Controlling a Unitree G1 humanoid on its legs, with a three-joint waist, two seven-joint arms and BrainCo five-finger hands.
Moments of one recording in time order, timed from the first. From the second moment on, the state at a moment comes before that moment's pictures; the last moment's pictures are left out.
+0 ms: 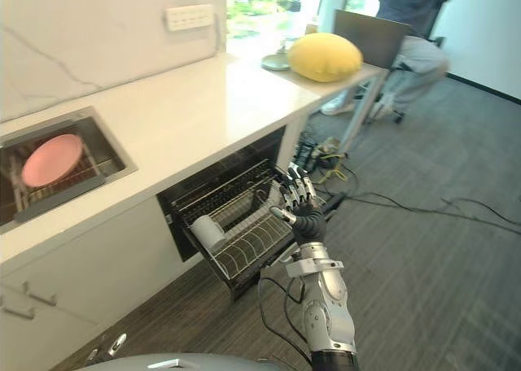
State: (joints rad) left arm 0.29 0.07 0.16 1.04 -0.21 -0.26 0.14; right arm 0.12 -0.09 -0.10 -0.14 0.58 -0.12 0.25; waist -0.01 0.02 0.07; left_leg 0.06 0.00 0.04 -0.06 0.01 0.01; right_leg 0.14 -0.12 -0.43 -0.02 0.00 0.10
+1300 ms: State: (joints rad) left arm 0.28 0.11 0.11 1.04 -0.13 -0.25 0.10; right arm 0.13 -0.09 -0.24 -0.19 0.55 -0.17 0.13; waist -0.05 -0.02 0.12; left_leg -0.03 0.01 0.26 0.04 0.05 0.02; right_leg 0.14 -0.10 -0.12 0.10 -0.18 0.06
